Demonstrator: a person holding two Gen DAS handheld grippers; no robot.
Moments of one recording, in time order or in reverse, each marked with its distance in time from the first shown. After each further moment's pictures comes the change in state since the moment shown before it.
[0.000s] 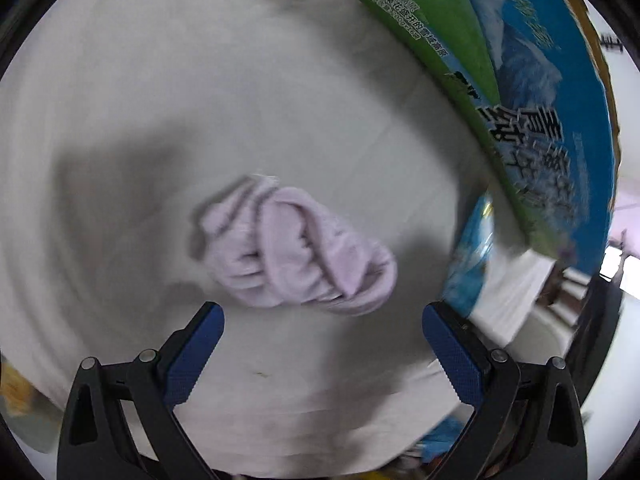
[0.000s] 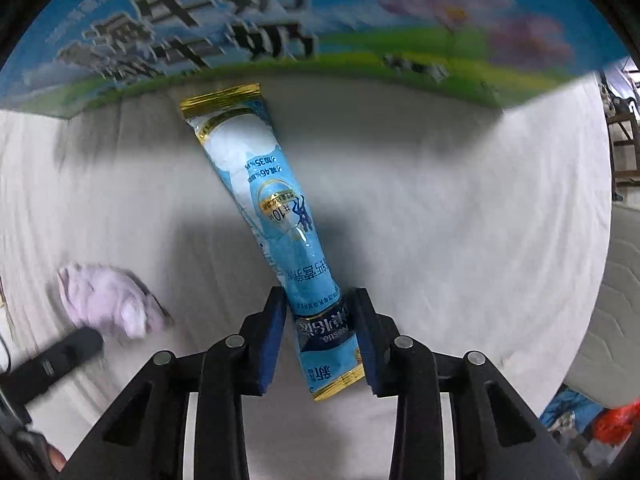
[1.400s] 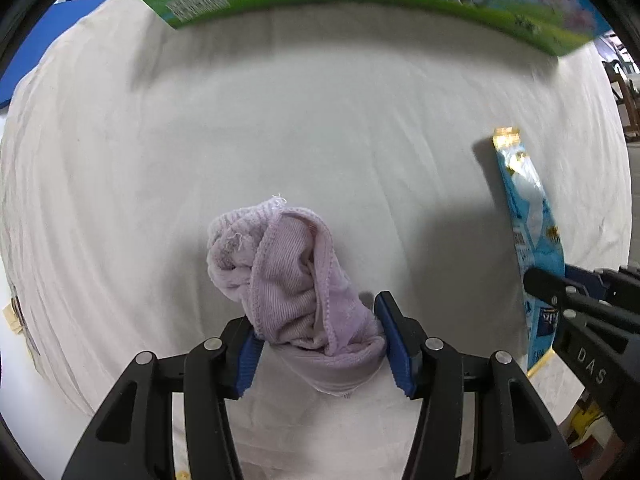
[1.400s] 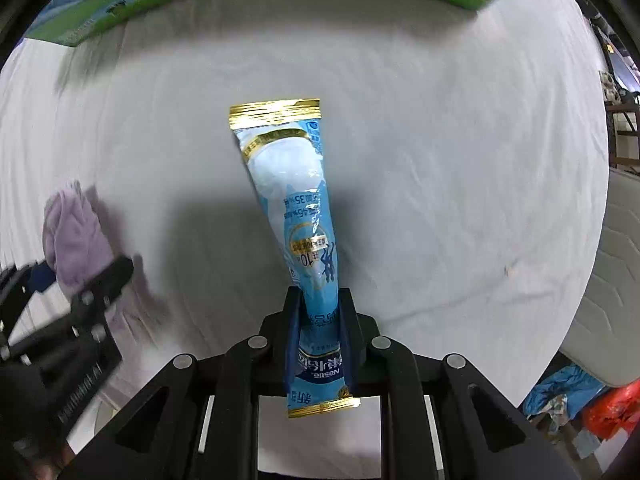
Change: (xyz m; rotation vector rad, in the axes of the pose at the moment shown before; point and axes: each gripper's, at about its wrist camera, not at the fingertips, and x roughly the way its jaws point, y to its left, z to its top) left arm 0.065 -0.058 -0.076 0.610 -0.063 0.498; right arm 0.015 -0.013 -0.041 -0.023 0.110 -0.010
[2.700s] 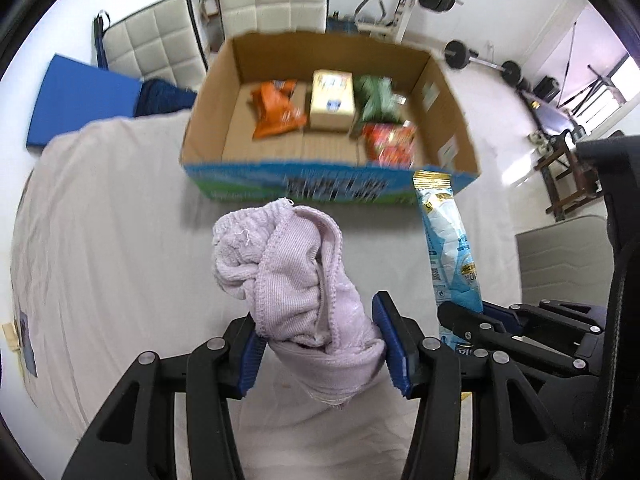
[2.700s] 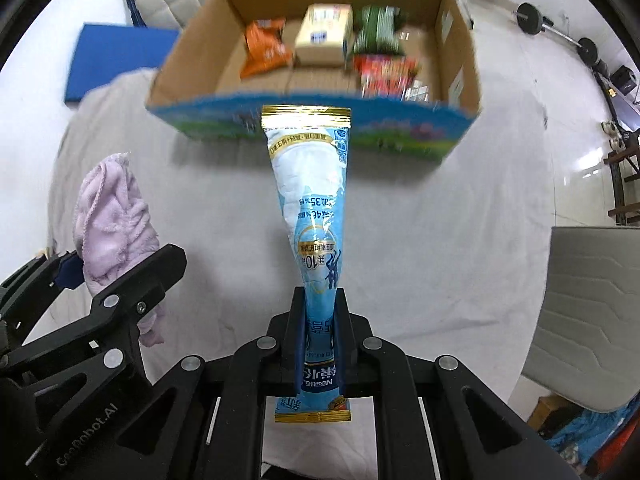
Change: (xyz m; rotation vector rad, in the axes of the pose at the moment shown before) left arm -0.229 0.005 -0.024 -0.023 -0.407 -0.134; right arm -0.174 0.004 -0.039 -0.073 -0.333 0.121
